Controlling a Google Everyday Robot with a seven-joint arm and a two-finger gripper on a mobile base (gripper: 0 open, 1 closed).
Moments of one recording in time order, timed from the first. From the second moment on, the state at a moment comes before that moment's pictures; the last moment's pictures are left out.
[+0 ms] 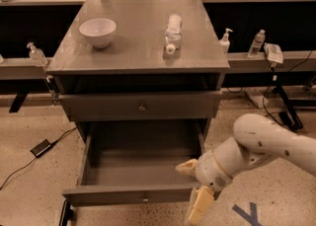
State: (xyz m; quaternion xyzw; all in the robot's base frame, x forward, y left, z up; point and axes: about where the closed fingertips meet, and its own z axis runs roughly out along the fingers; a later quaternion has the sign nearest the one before) arm 0.372 -0.075 0.630 -0.60 0.70 0.36 0.16
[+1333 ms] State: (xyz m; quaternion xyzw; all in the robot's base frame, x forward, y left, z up) arm 0.310 -0.060 0.435 -0.49 0.72 0.49 0.08
